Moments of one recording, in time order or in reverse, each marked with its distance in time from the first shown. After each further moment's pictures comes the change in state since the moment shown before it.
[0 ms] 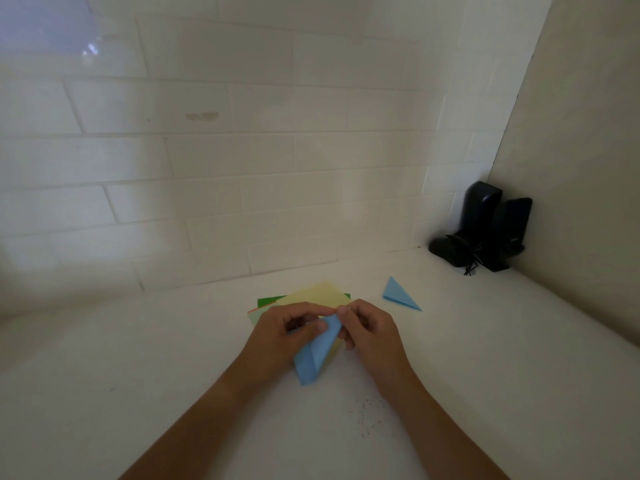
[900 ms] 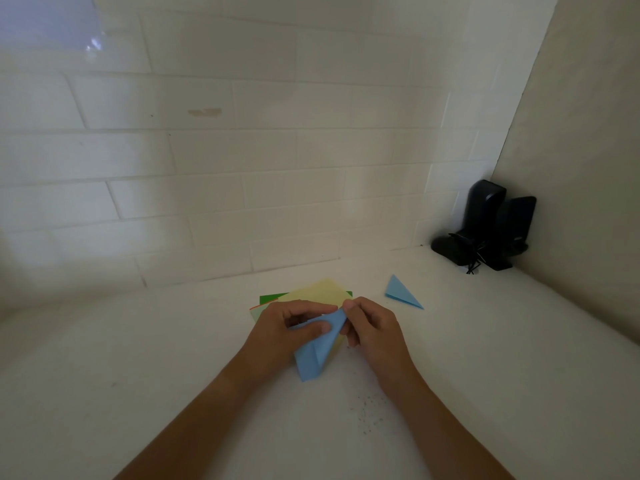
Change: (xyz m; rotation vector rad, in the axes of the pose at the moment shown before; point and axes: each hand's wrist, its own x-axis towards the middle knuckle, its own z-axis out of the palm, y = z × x) left_hand -0.002 0.007 -0.001 -0.061 0.003 -0.050; right_hand 0.002 0.001 -0.001 -0.017 -0.014 0.022
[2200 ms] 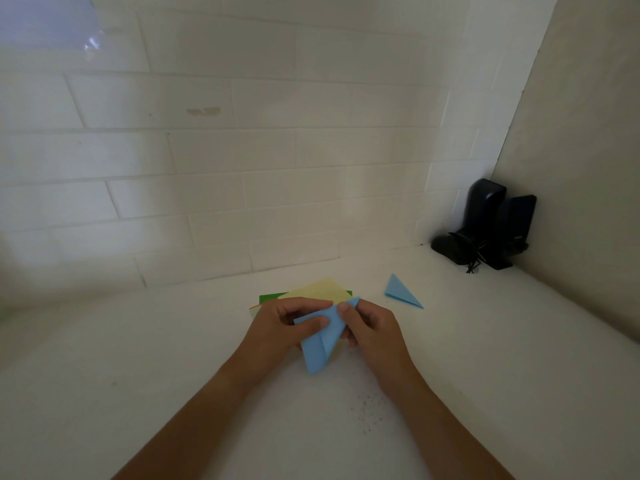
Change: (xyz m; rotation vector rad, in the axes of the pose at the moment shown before) left_hand 0.001 0.002 -0.001 -0.146 0.030 -0.070; right_hand -0.003 -0.004 0.001 0.008 0.006 0.023
